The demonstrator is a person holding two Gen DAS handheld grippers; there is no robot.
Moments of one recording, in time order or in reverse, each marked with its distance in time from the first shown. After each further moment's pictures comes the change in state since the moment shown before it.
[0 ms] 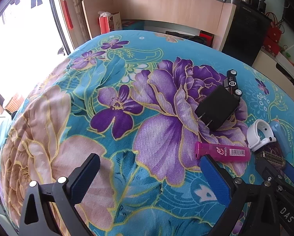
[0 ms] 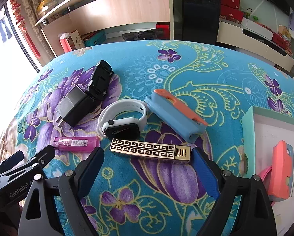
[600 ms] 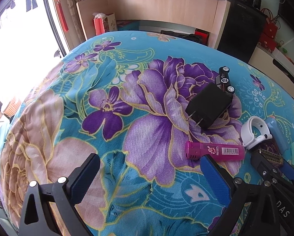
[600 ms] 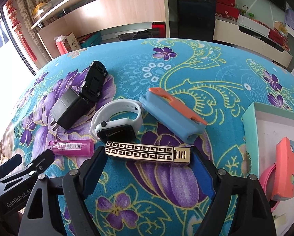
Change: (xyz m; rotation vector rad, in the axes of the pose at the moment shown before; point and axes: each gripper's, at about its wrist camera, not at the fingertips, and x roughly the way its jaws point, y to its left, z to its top) left arm -0.001 -0.009 0.000 0.033 0.003 -0.011; right arm 0.005 -0.007 -0.001 0.034 -0.009 -0.002
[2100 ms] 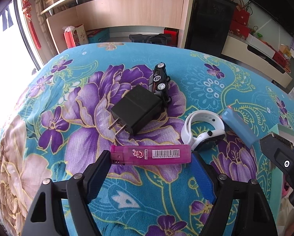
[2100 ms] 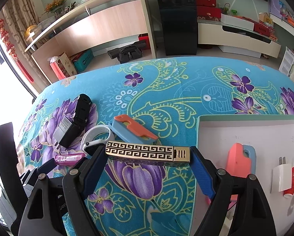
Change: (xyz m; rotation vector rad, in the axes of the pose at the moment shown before) left arm -0.016 -0.076 -0.002 0.146 -0.041 -0.112; right arm -0.053 -0.050 0.013 0.109 -0.070 0.001
